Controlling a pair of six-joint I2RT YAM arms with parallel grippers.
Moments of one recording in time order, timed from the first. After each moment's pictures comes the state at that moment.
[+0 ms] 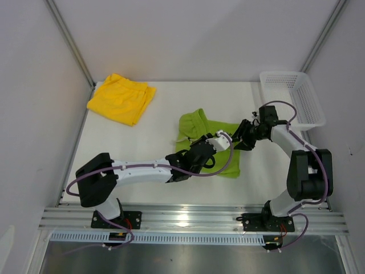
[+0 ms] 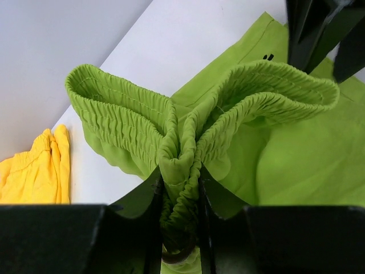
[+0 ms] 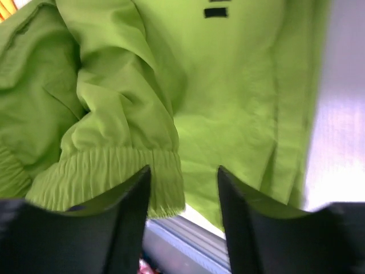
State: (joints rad) left arm -1.16 1.62 1.03 0.22 -0.69 0.32; right arm 0.07 1.60 1.04 -0.55 -0.58 0.59
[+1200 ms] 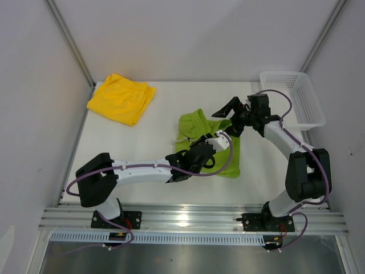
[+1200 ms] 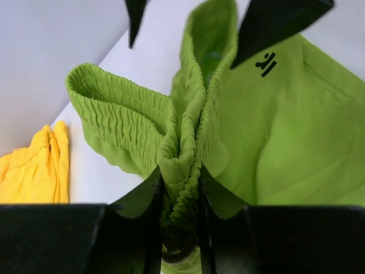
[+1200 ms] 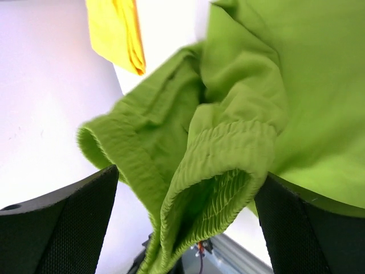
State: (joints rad) left arm -1.17 1.62 1.03 0.22 -0.70 0.31; right arm 0.19 1.57 1.10 -0.25 -0.58 1.00
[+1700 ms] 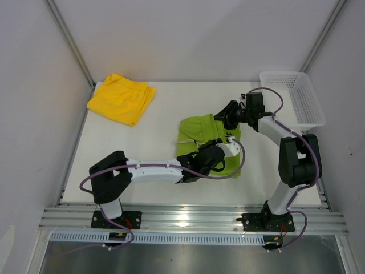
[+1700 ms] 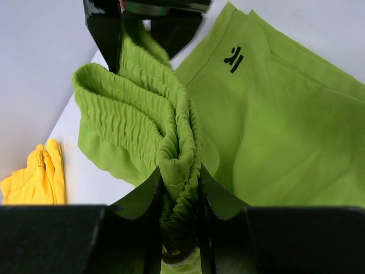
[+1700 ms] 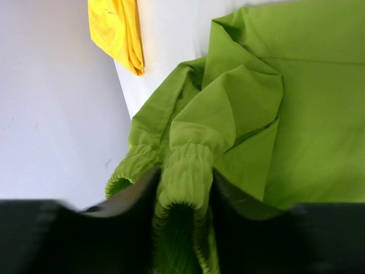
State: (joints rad) left arm -1.20 1.74 1.11 0.18 -0.67 0.35; right arm 0.18 1.75 1.17 -0.11 -0.66 0.96
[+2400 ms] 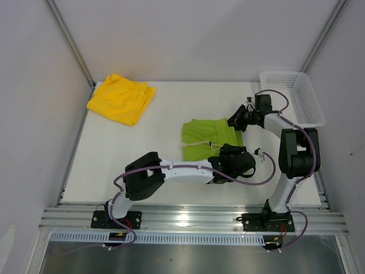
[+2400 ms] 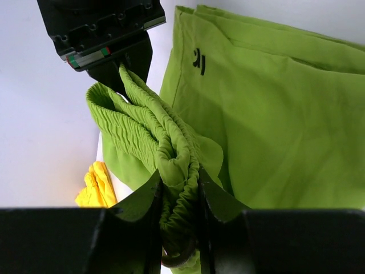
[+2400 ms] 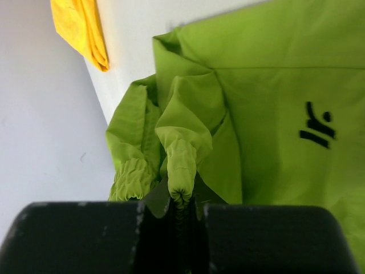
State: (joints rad) left arm -1.29 2.07 1.54 -0.14 -0.79 0.54; right arm 0.07 1.85 1.23 -0.24 -0.74 0.74
